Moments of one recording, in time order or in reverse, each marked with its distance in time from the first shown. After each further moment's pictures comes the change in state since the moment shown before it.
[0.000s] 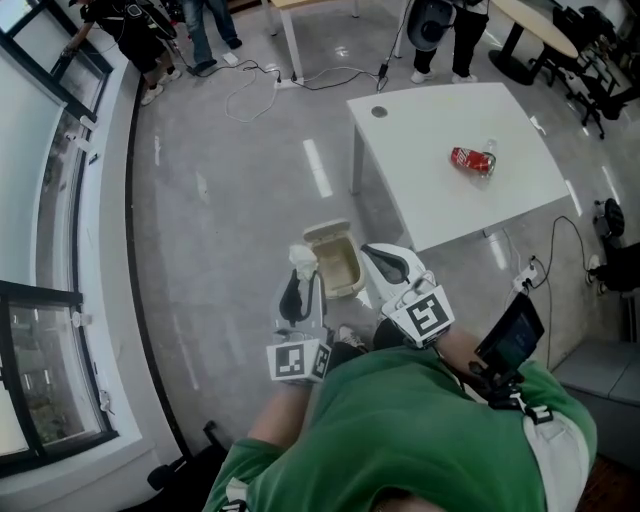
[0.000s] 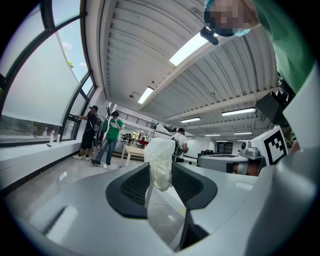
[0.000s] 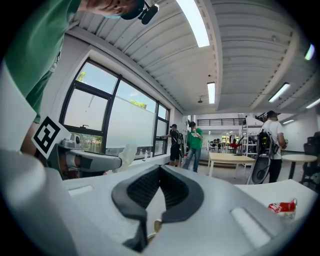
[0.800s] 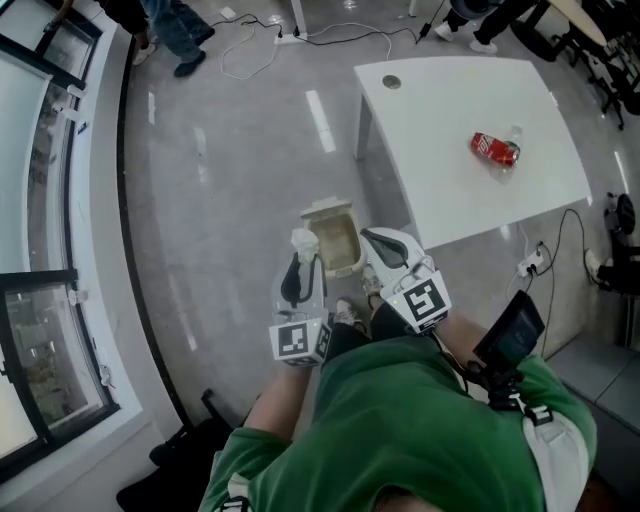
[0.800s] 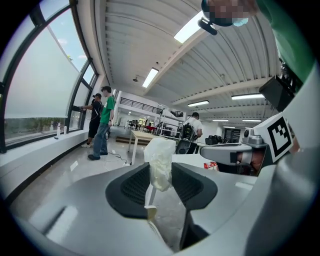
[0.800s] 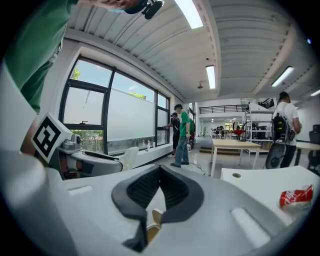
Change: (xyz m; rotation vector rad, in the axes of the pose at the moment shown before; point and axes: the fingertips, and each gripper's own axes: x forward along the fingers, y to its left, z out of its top) left arm 0.060 0.022 -0.076 0.020 0.178 0.072; right arm 0.046 -0.045 -0.067 0.051 0.110 0.051
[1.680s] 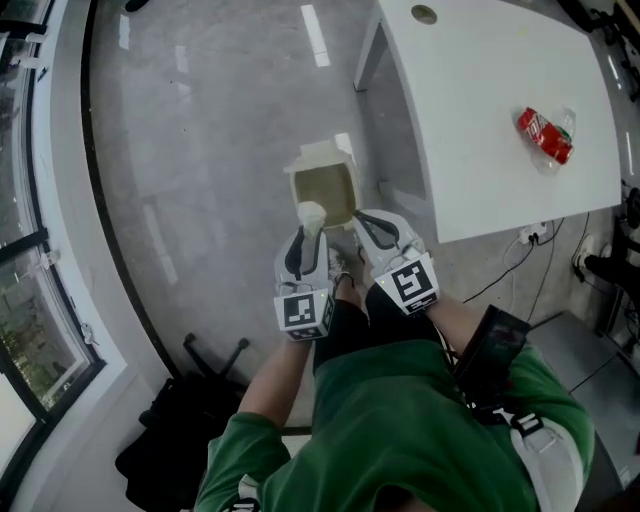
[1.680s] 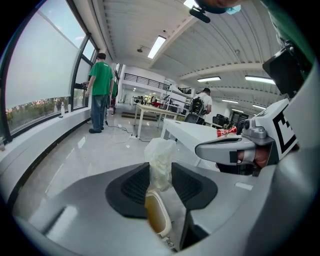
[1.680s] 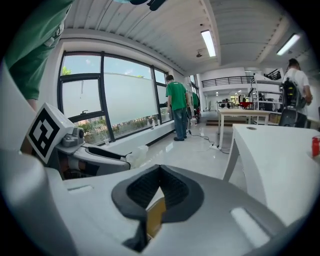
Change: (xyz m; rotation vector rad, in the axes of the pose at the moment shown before) left arm 0.065 0.017 -0.160 -0.043 0.311 0.062; right arm 0.061 -0.011 -0.167 0.105 0.259 0.116
